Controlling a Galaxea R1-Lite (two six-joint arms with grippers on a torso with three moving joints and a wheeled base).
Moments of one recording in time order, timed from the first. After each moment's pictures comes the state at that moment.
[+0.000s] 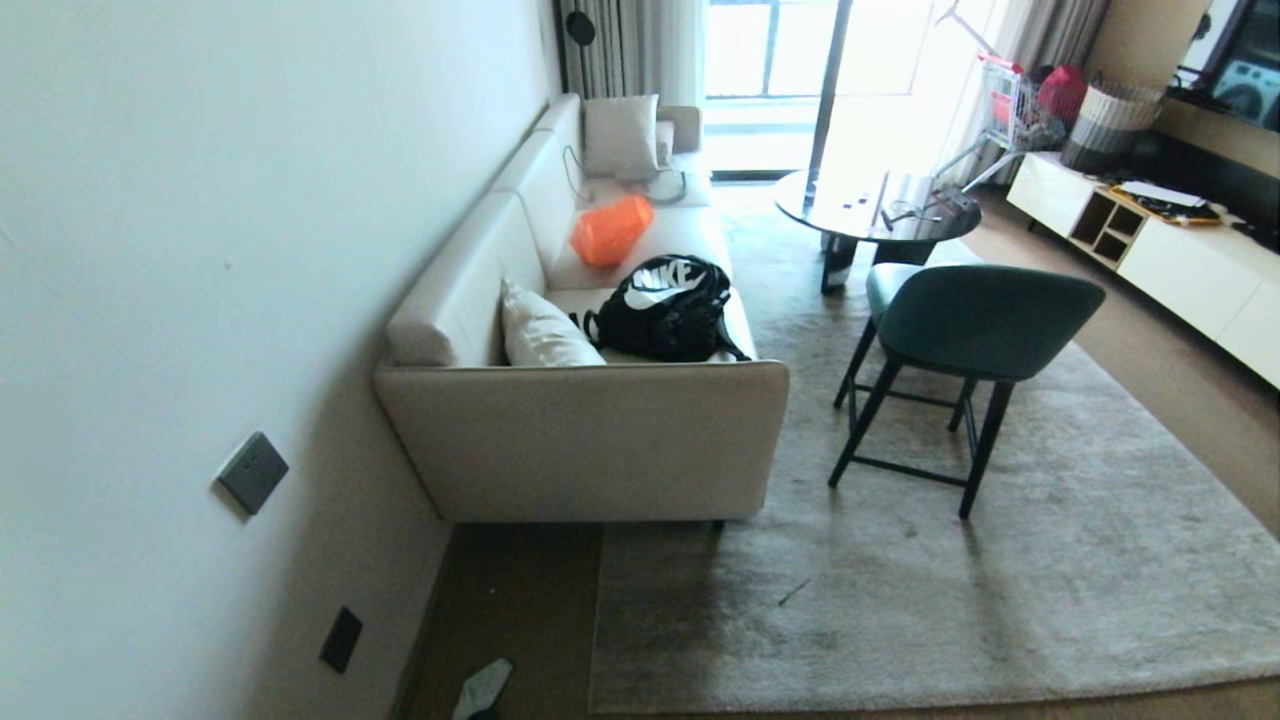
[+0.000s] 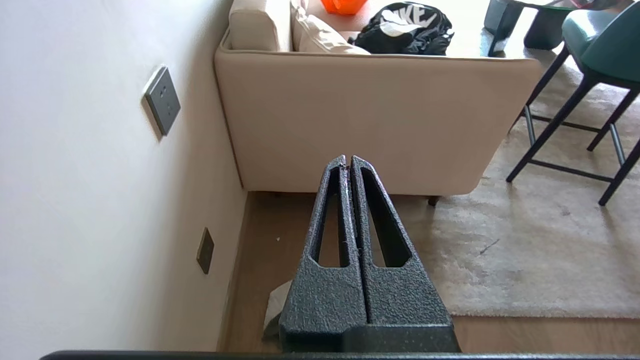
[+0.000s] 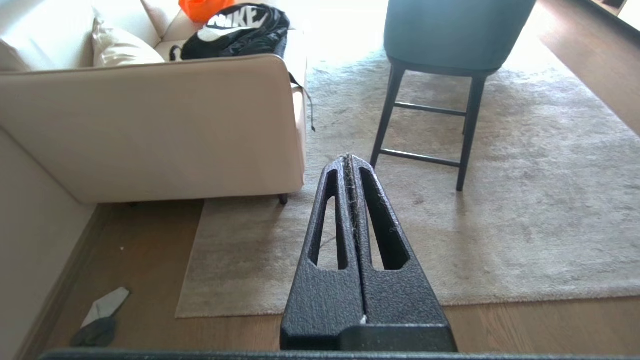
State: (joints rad) left arm -0.01 0.00 0.00 -0.01 0.00 -0.05; right arm 0.00 0.00 0.00 -0.01 -0.03 0.03
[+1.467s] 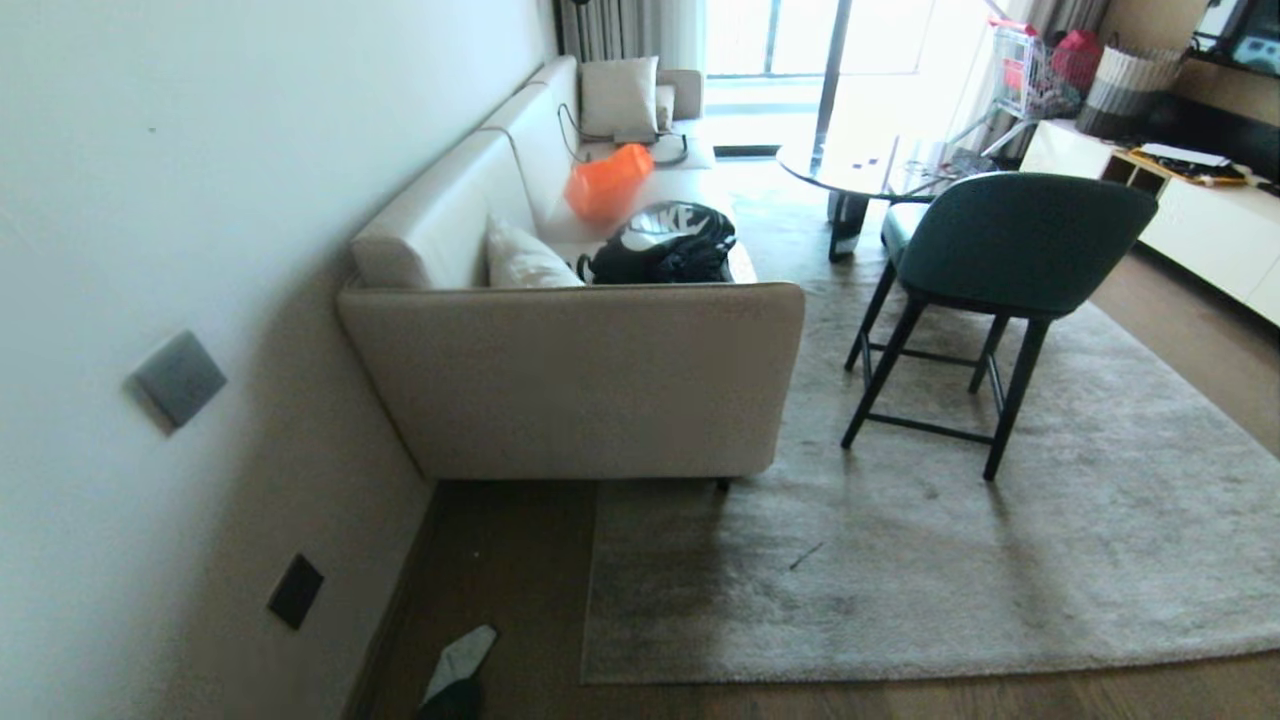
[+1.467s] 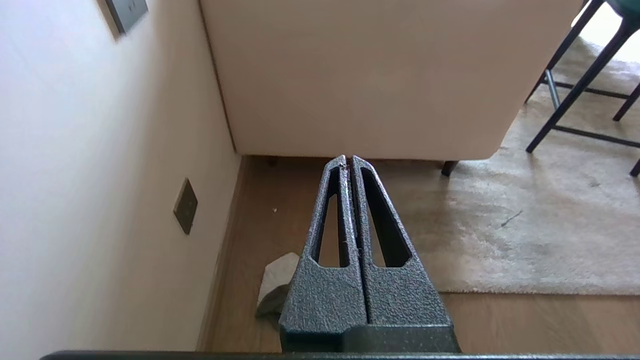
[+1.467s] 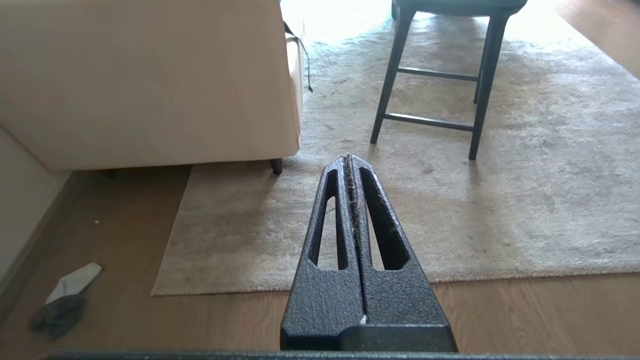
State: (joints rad) left arm -0.01 0.00 0.00 -0.01 0.00 -0.05; right arm 0.00 0.00 0.00 -0.01 -0.03 0.03
